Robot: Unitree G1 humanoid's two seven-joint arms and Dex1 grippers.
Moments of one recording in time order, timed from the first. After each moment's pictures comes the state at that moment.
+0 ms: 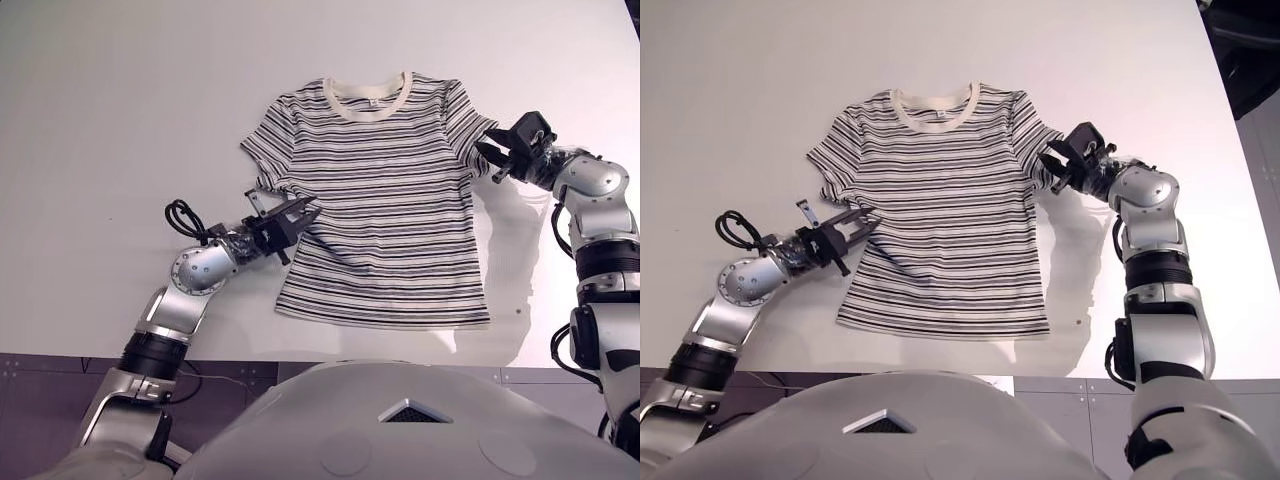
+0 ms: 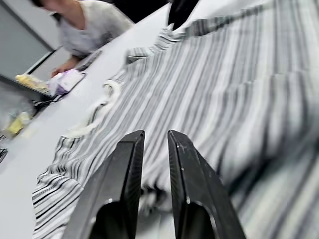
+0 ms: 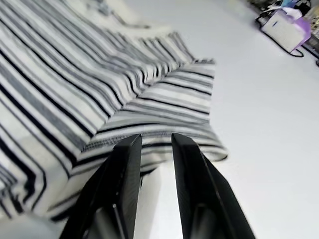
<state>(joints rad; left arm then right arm) 0.16 0.65 -0.27 -0.05 0.08 -0.41 -0.58 -0.42 -0.55 0.09 0.76 -0.05 -0.22 0.76</state>
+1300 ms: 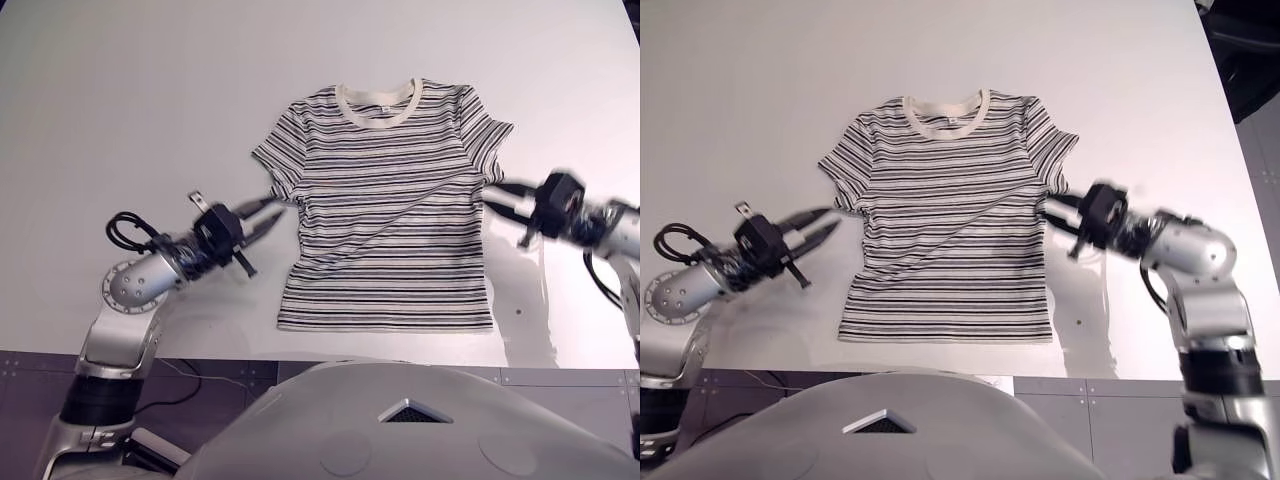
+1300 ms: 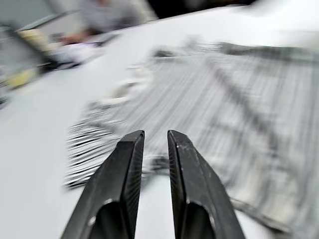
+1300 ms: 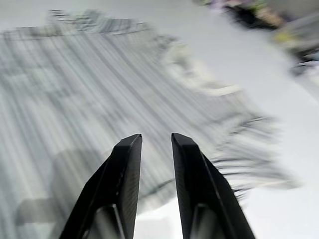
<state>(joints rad) 0.30 0.68 0.00 -0.28 -0.30 -0.06 -0.63 0.23 -0.85 0.00 -0.19 0.31 0.07 0.98</state>
